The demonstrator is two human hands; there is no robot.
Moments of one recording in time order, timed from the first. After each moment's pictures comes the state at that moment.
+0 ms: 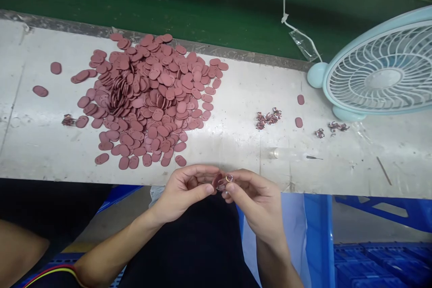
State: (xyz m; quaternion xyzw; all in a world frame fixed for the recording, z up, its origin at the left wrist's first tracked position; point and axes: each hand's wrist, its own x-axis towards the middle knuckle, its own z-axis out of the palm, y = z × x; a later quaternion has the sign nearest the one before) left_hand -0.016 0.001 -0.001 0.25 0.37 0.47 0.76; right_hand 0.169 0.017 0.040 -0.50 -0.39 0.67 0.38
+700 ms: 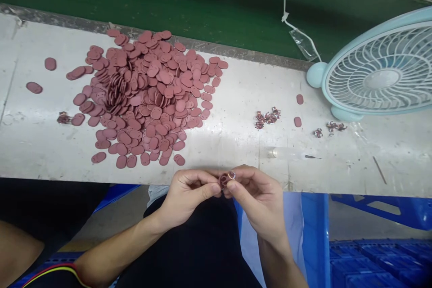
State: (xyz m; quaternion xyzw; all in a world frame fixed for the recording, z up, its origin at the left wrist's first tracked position) left_hand 0.002 0.003 0.011 0.25 0.38 0.49 0.74; right_hand 0.169 0.026 0.046 -0.48 -0.38 0.68 0.40
